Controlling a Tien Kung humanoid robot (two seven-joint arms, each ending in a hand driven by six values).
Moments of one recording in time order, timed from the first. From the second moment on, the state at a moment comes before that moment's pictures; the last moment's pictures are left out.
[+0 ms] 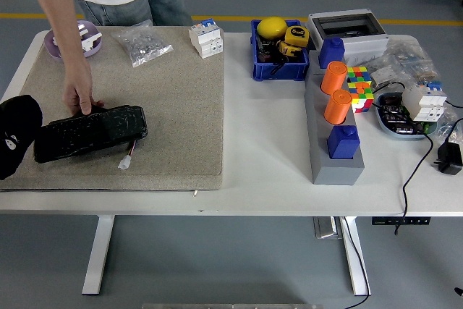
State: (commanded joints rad) left arm -0.04 0.46 -1.50 -1.34 1.90 0.08 0.33; right arm 0.05 -0.39 1.15 0.46 -0.88 0.04 -0.30
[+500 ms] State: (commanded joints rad) left arm -0.06 0.44 -1.43 -1.35 1.88 0.09 0.32; right arm 0.05 -0.39 1.15 0.46 -0.87 0.04 -0.30
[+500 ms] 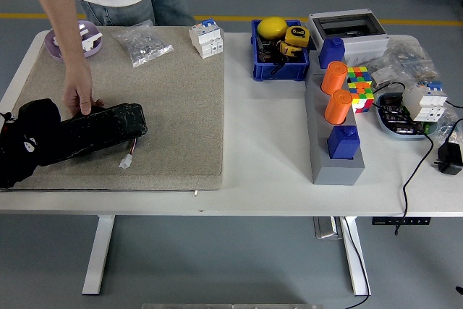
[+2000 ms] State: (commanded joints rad) left arm -0.29 0.41 -1.08 -1.31 1.83 0.11 0.32; right arm 0.05 -0.40 1.13 0.46 -0.87 0.04 -0.30
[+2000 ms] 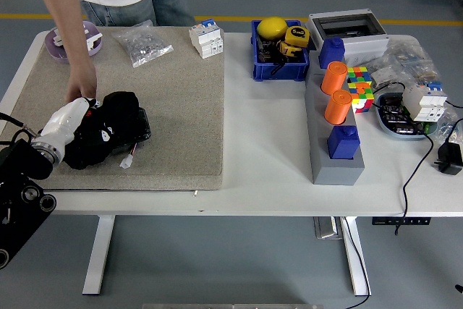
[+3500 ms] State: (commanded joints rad) left arm -0.26 0.42 -1.12 -1.28 1.89 0.12 0.32; right arm 0.05 -0.40 1.12 0.46 -0.85 0.04 -0.30
